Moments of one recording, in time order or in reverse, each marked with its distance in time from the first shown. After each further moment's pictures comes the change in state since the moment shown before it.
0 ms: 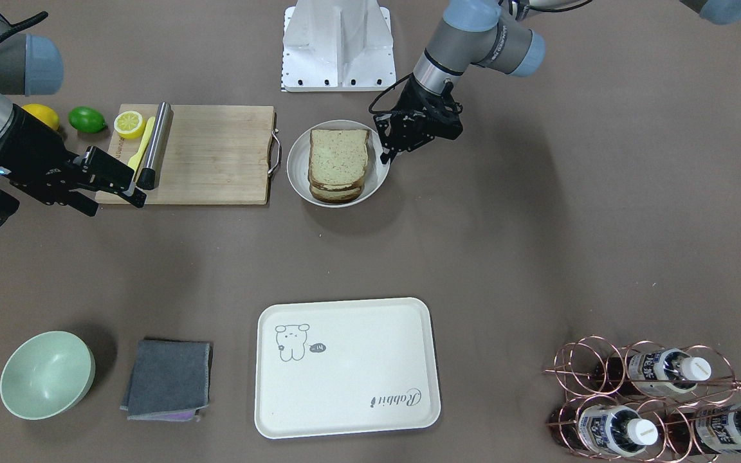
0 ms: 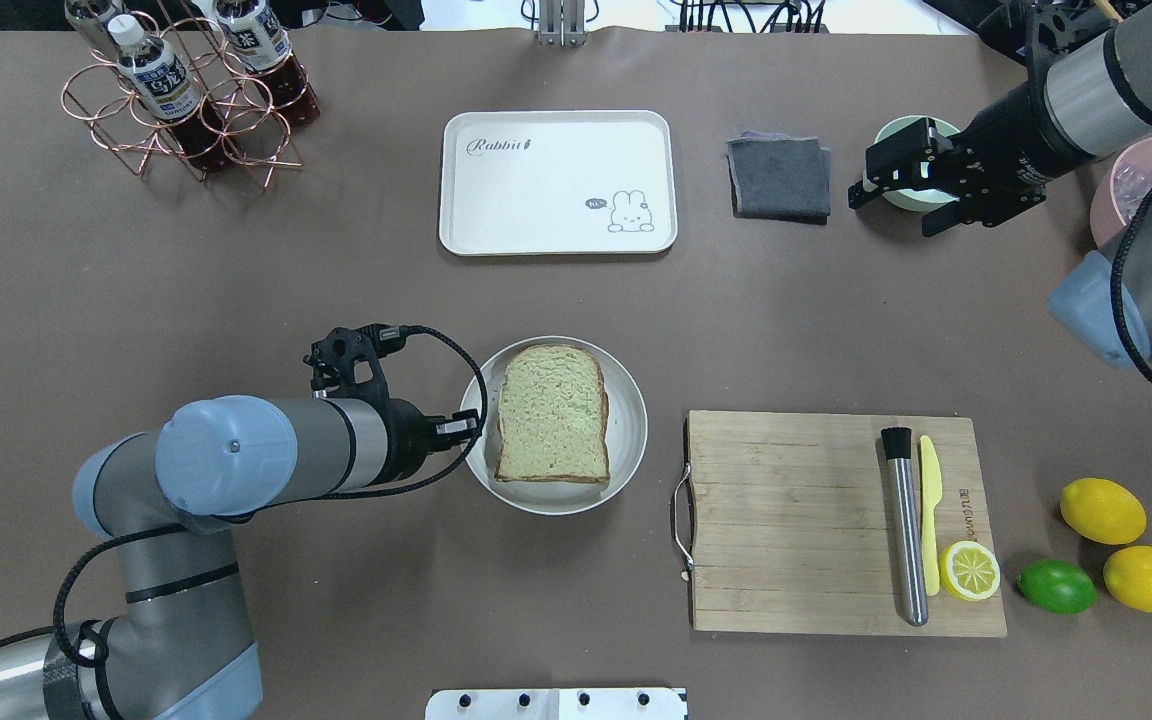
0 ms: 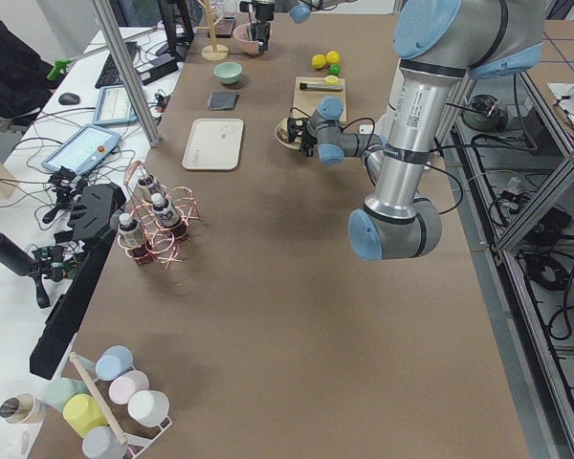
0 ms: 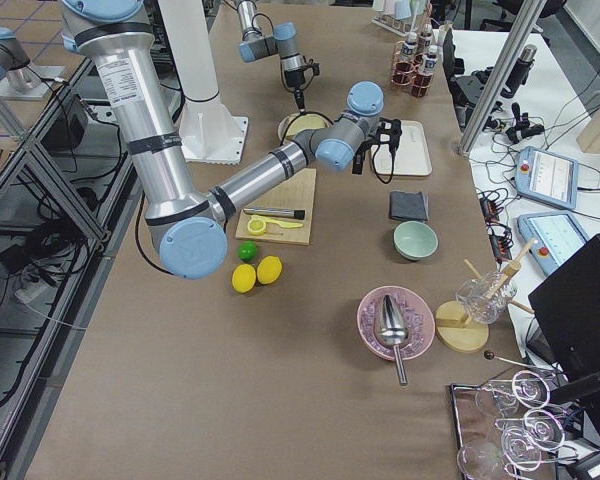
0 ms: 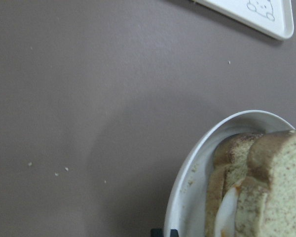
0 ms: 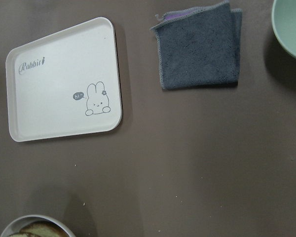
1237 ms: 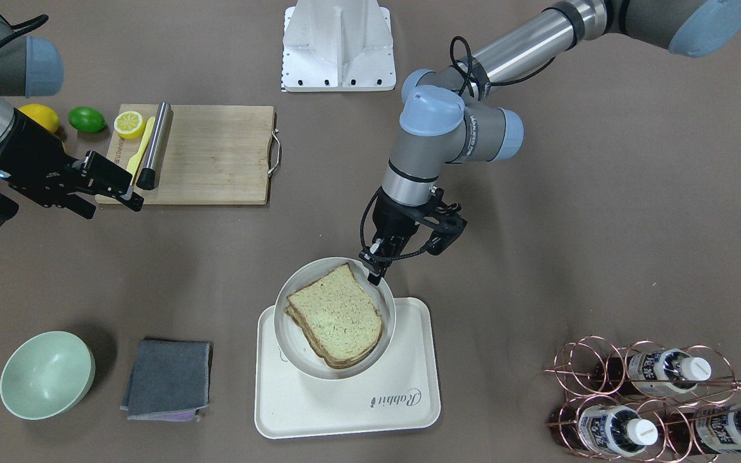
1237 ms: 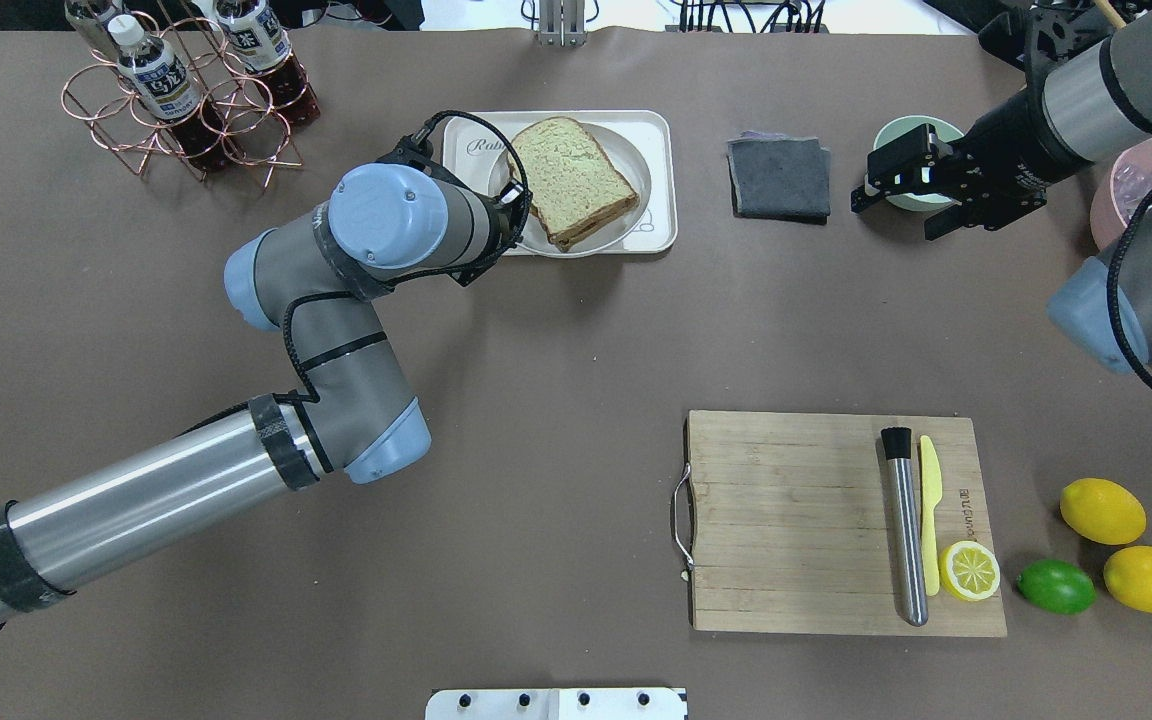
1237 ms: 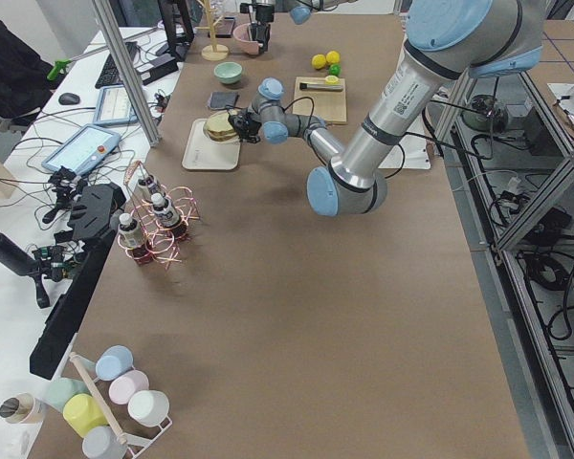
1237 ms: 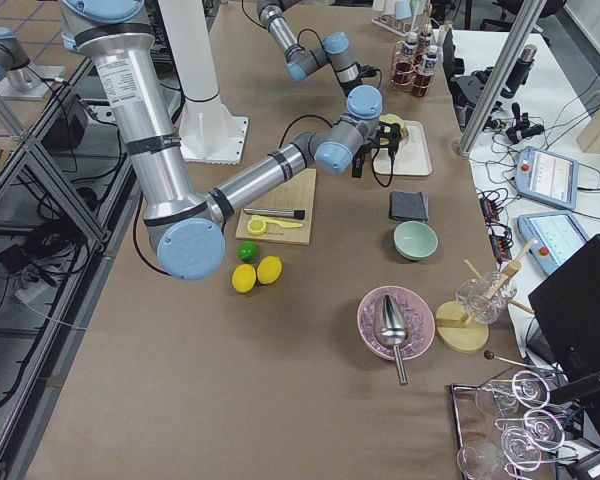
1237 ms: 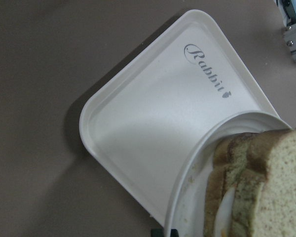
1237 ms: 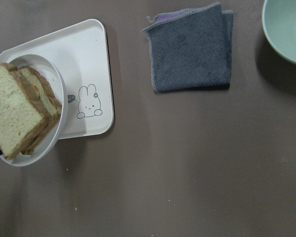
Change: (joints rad) left arm -0.223 -0.415 0.542 -0.010 -0.002 -0.478; right arm -0.005 -0.005 -0.008 0.000 -0.019 -0.002
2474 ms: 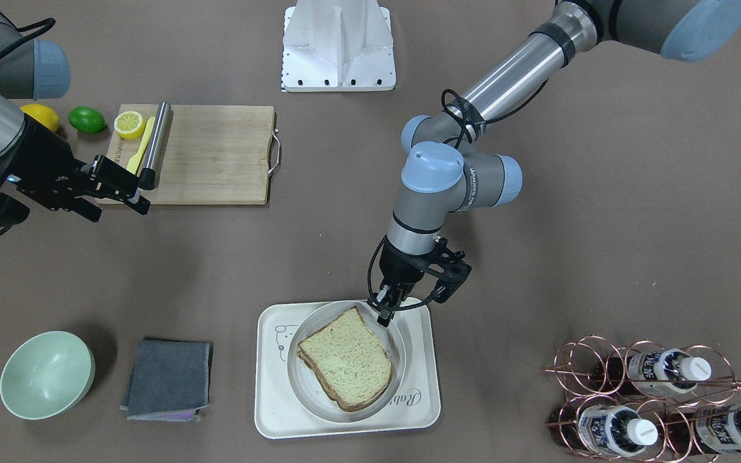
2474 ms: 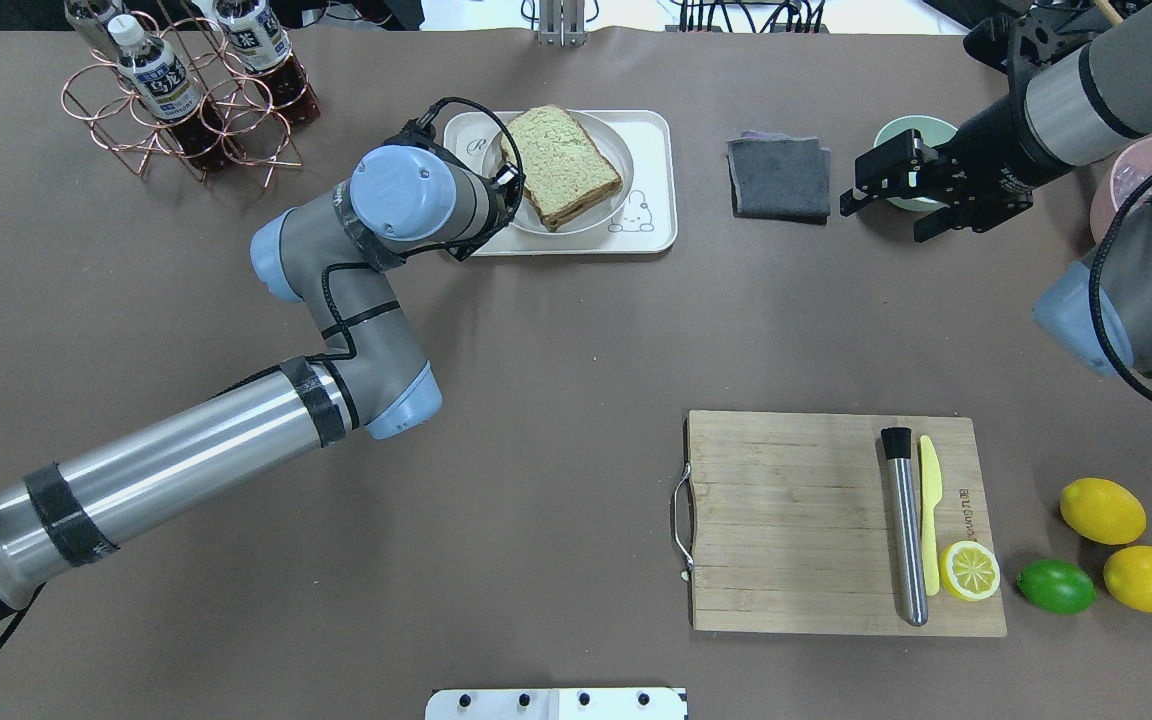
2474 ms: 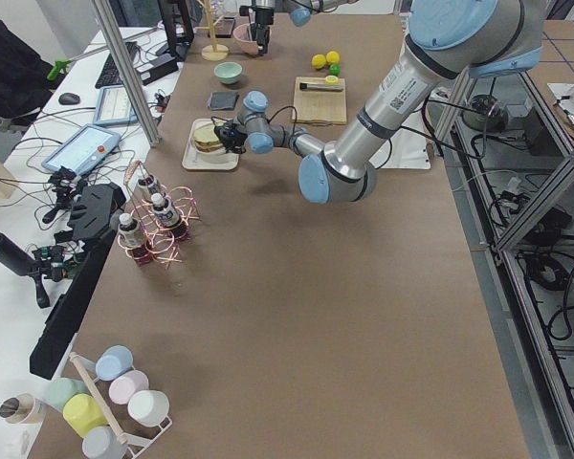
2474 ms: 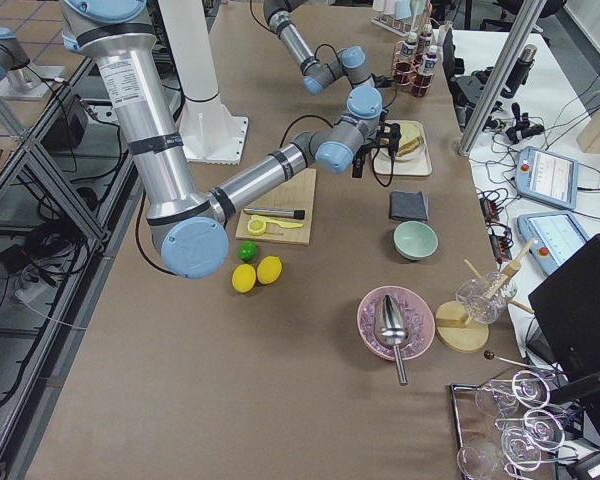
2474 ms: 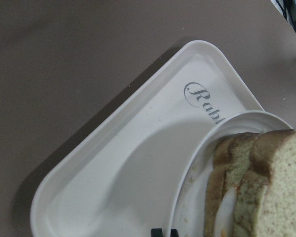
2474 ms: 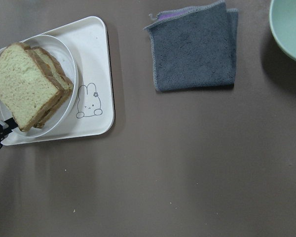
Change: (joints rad) left arm -0.022 -0.071 0.210 -0.112 0.000 0.050; right arm -0.020 0.014 -0.012 0.000 -0.022 -0.001
